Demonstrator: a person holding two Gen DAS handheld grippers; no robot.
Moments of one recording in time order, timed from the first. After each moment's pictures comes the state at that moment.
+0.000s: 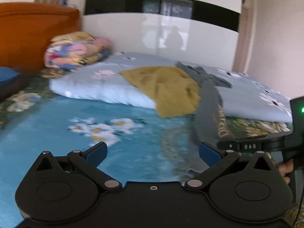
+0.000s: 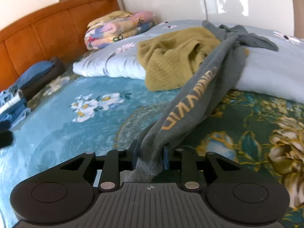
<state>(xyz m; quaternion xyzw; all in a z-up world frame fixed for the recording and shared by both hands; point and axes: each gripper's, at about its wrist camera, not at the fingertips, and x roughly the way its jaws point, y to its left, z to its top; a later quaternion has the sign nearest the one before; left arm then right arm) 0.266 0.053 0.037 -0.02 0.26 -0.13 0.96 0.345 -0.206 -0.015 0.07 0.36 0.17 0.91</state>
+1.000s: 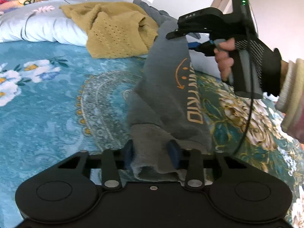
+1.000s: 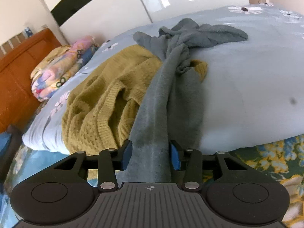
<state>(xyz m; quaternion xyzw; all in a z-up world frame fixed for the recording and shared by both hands) 0.363 -0.037 -0.061 -0.08 0.41 -0.26 0.87 0.546 -0.279 -0.035 0.21 0.37 0.03 0.90</state>
